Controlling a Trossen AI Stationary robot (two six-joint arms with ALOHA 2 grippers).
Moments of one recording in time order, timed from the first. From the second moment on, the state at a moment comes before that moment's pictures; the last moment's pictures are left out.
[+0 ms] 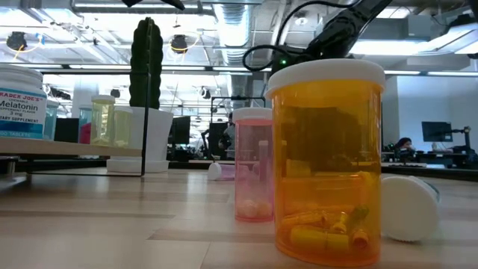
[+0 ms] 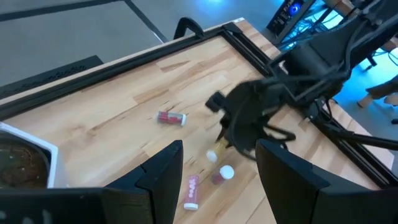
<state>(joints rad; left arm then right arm) -0.06 1.21 1.41 -0.87 -0.48 -0.80 -0.22 1.80 1.06 -0.54 -0.06 -0.38</state>
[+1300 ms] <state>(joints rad) 0.11 1.40 1.41 -0.42 -0.09 -0.62 -0.16 1.35 1.39 -0.65 0.03 -0.08</state>
